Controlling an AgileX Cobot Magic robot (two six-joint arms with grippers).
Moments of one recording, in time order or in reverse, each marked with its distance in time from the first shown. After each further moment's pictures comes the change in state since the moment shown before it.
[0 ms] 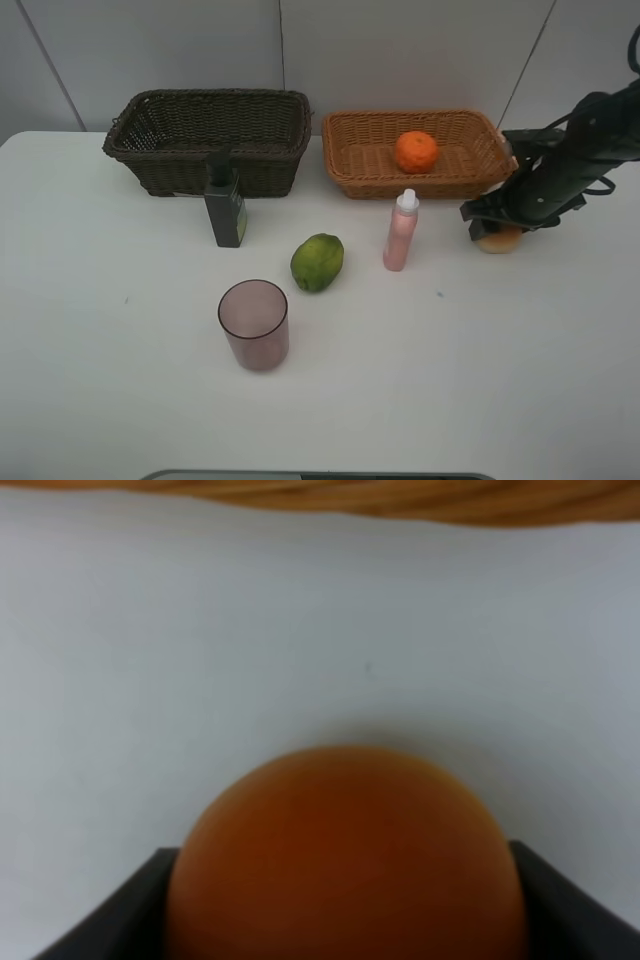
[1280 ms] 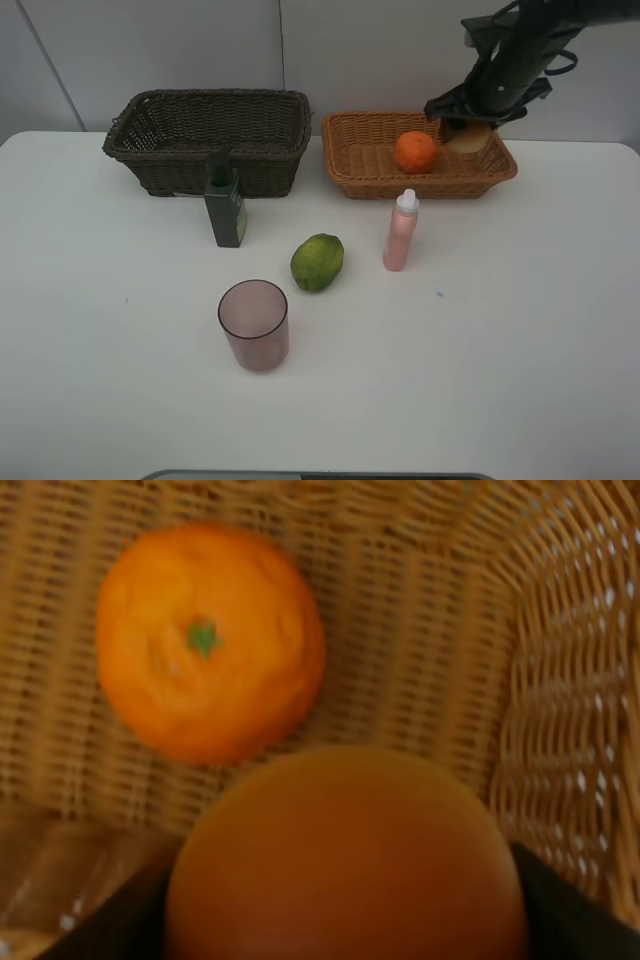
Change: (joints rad) left arm 0.000 0.000 0.000 0.000 0.000 0.000; right arm 0.138 0.107 -0.544 -0.184 0.307 0.151
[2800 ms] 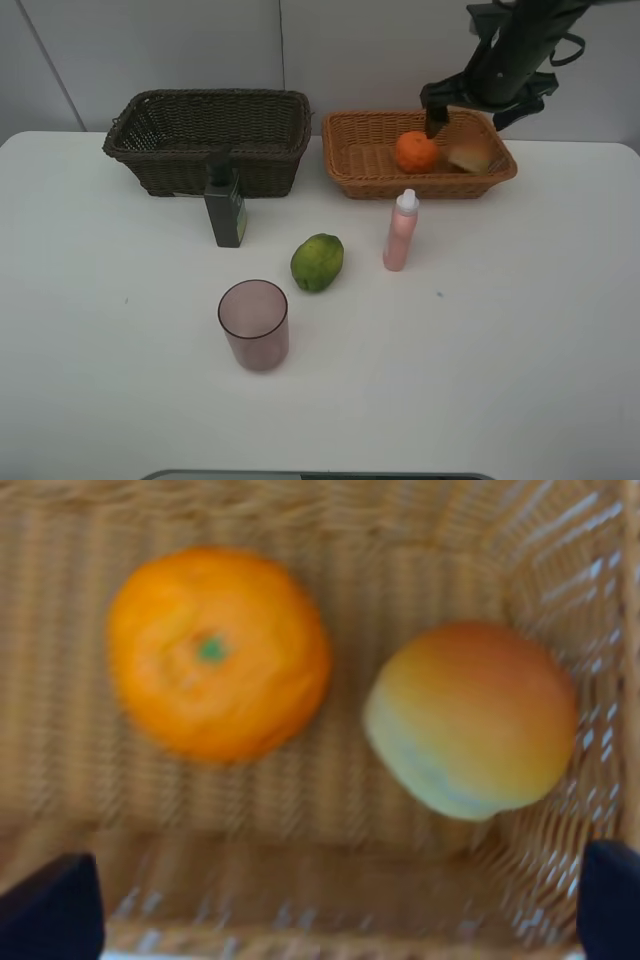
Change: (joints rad) left arm 0.000 0.000 0.000 0.000 0.000 0.000; right arm 0.046 -0.073 -0.002 -0.017 0.133 0.149
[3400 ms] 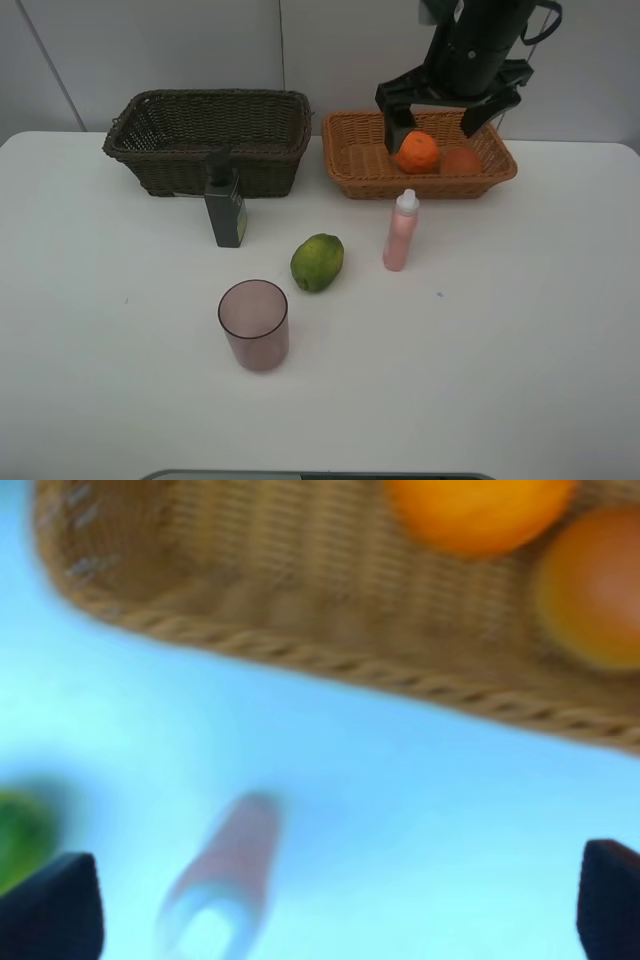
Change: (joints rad) left arm 0.000 0.000 0.000 0.000 0.000 0.000; right arm 0.219 -0.121 0.000 0.054 0.273 -0.009
